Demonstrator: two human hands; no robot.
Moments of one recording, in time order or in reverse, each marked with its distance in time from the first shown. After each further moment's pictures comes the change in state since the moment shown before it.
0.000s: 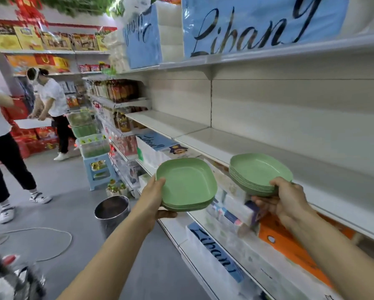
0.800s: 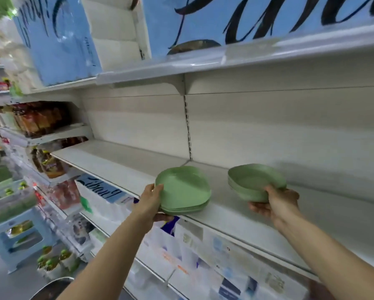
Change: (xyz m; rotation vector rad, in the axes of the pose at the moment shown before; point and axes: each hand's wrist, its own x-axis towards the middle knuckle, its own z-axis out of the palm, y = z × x) left_hand 0.426 0.071 0.081 0.202 -0.290 -0.009; right_hand 0.301 -0.007 0.163 0.058 0.402 -0.062
